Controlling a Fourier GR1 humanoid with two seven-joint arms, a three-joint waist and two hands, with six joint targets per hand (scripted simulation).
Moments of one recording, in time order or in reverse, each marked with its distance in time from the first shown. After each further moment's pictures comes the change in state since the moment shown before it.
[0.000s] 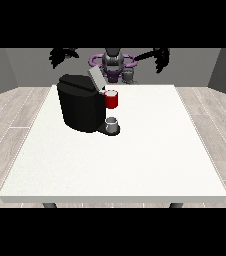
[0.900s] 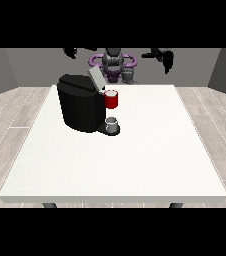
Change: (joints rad) left arm 0.230 -0.133 -0.009 -0.225 0.201 -0.081 0.059; right arm -0.140 -0.056 0.047 -0.024 0.041 0.082 0.055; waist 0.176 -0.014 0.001
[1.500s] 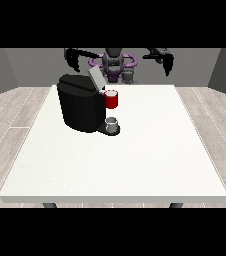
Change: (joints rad) left arm 0.168 -0.015 -0.101 -0.275 0.118 0.015 0.077; right arm -0.118 -0.008 -0.057 0.149 -0.032 0.050 -0.014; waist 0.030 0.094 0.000
